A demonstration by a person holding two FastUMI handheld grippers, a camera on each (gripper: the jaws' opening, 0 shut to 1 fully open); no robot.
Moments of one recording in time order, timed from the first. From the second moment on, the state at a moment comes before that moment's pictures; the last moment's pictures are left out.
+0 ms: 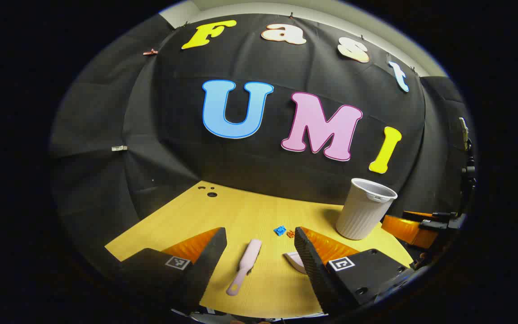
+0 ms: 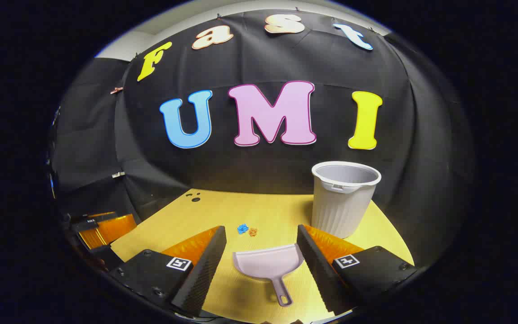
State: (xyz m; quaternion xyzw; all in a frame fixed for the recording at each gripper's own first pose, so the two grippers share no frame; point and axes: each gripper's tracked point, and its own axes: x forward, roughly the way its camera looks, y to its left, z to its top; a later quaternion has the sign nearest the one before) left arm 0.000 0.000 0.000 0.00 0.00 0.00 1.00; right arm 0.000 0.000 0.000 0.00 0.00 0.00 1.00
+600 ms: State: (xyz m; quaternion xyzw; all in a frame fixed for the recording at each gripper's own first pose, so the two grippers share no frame) left arm -0.018 0.014 0.003 0.00 -0.01 0.02 1.00; right arm -0.005 0.023 -0.004 -0.02 0.01 0.04 1.00
